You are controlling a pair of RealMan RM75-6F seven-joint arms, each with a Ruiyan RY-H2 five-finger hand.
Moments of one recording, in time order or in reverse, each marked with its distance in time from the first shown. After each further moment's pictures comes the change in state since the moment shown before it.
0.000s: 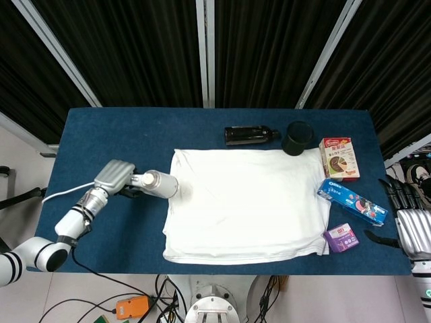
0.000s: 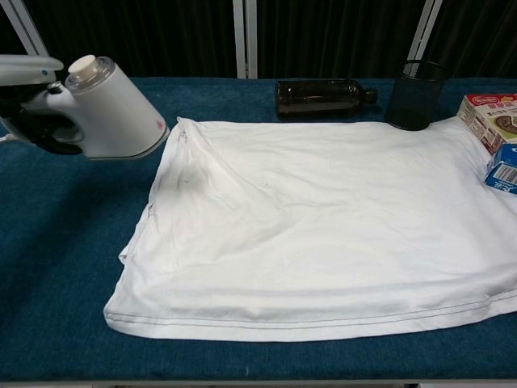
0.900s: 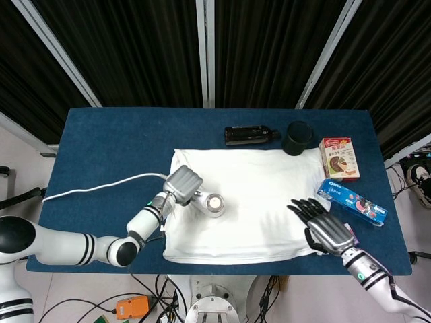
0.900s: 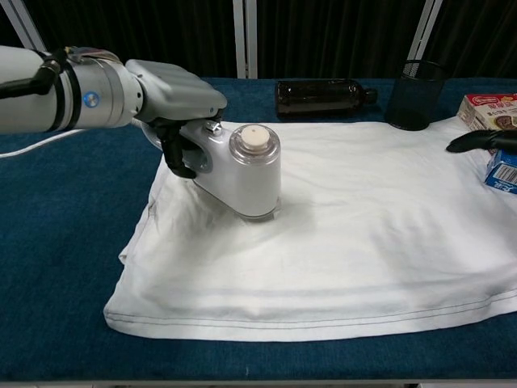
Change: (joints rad) left arm -0.473 -0.227 0.057 -0.174 -0.687 0.095 0.939; right arm 0.285 -0.115 -0.071 -0.069 -0.100 -0.506 -0.132
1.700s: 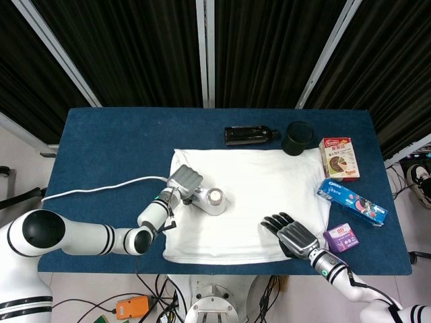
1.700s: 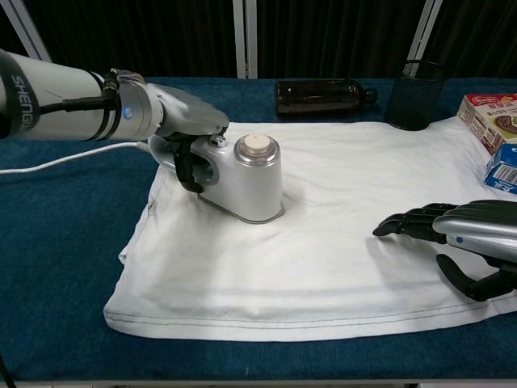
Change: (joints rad) left arm -0.122 -0.072 0.078 0.168 -0.218 -0.067 -0.072; right arm 0.119 -0.213 -0.037 0.079 0.195 -0.180 -0.239
